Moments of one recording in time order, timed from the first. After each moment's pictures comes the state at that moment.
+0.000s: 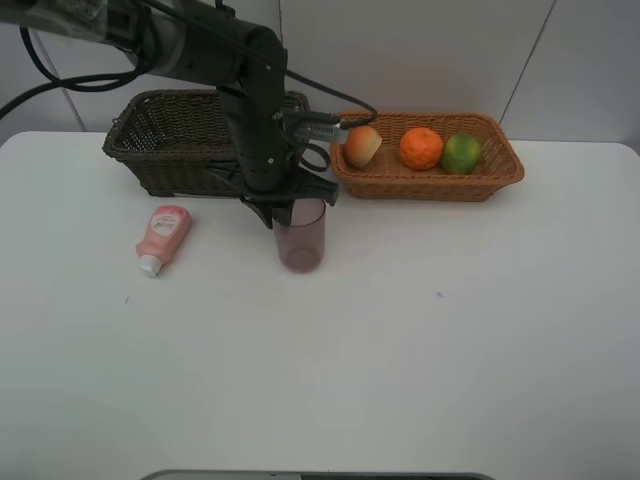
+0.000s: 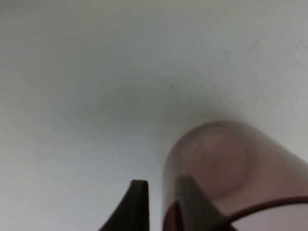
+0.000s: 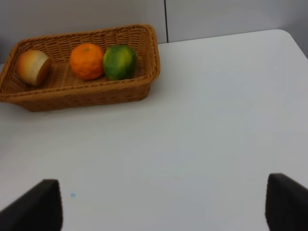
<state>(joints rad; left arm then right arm) -0.62 2.18 -1.57 0.00 0.82 -0.26 -0.04 -0.01 -0.53 -0.05 1.06 0.07</state>
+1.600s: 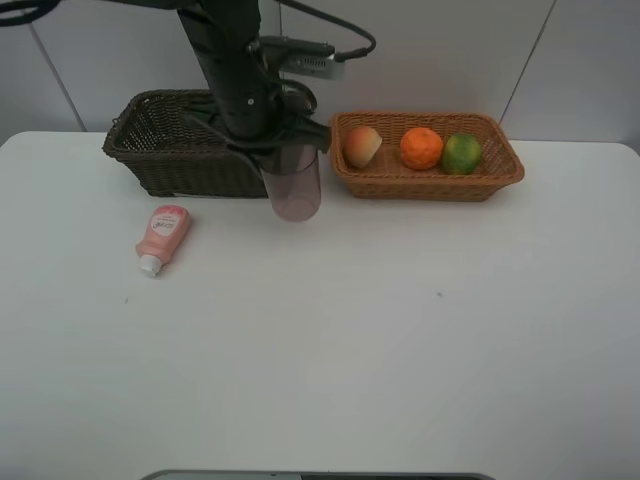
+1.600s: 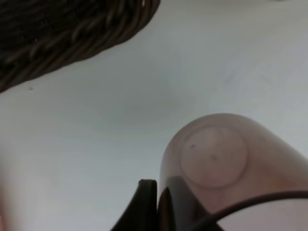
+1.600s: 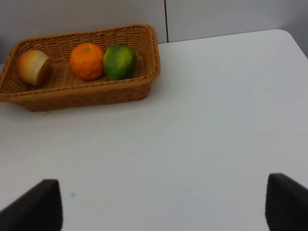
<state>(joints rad) -0.61 2.00 -1.57 0.08 0.85 -0.26 -0.04 -0.01 -0.53 -0.05 1.06 0.07</state>
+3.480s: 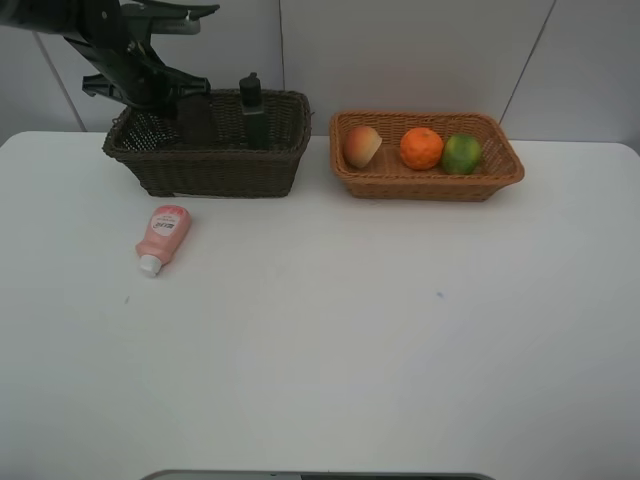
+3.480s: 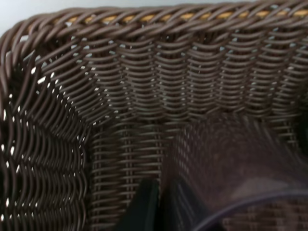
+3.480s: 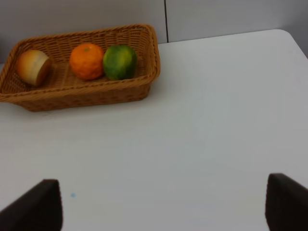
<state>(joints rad) -0.19 2.14 -1.57 0.19 0.37 -0.26 -0.04 -0.01 -0.53 -0.05 1.06 0.07</state>
